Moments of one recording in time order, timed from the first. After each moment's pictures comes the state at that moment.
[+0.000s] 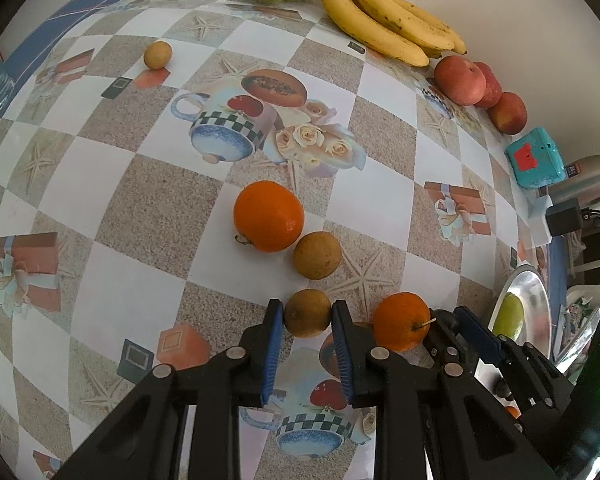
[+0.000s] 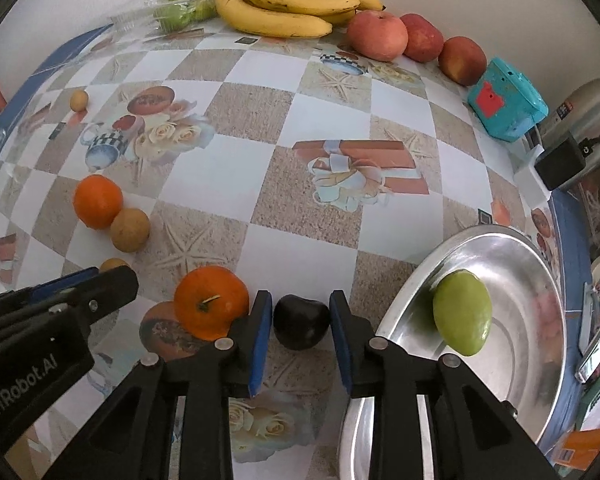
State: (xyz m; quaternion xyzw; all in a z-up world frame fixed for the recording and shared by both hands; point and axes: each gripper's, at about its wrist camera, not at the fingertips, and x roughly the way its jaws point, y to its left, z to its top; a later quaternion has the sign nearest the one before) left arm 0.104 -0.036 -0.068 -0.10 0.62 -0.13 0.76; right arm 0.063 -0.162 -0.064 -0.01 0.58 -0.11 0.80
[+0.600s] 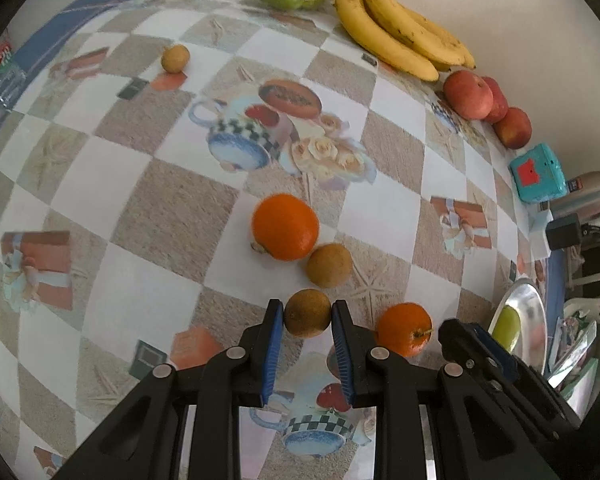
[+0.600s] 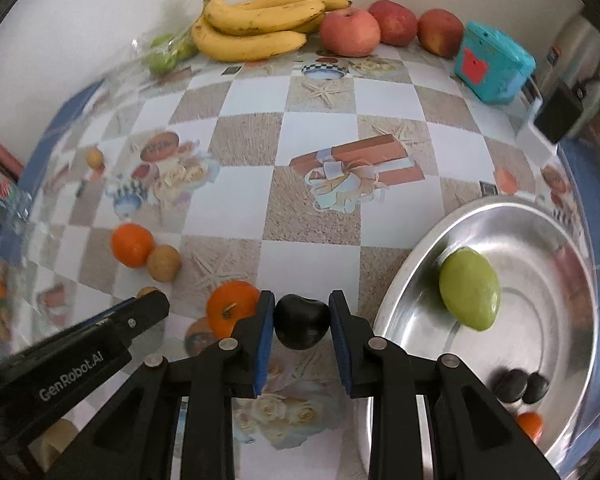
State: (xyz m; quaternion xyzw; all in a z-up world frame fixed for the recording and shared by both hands) left arm 0.105 -0.025 -0.059 -0.11 0.62 -0.12 0.77; right arm 0.056 -0.184 -0.042 0.13 0.56 -0.10 0.81
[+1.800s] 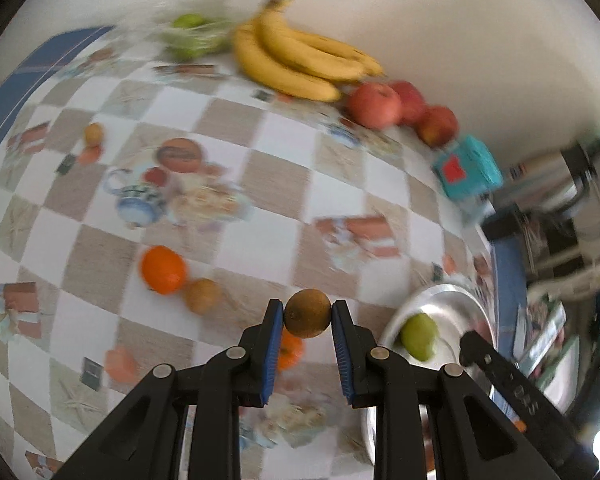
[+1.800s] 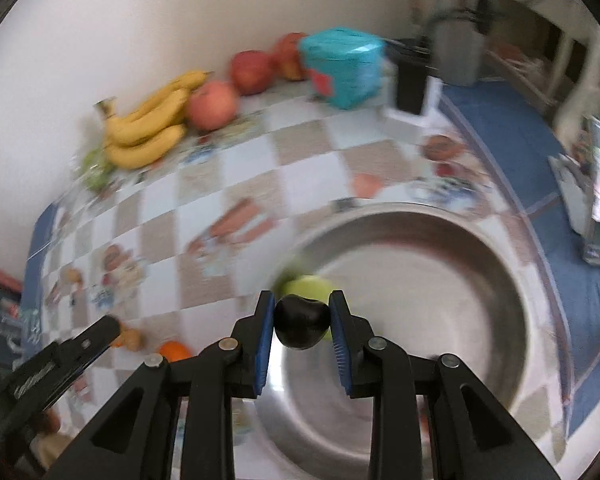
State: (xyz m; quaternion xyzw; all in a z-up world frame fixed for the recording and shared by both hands) left arm 0.093 -0.096 -0.005 -0.09 0.58 -0.20 0.79; right arm 0.001 -0.294 0.000 0.25 0.50 -0.22 0.80
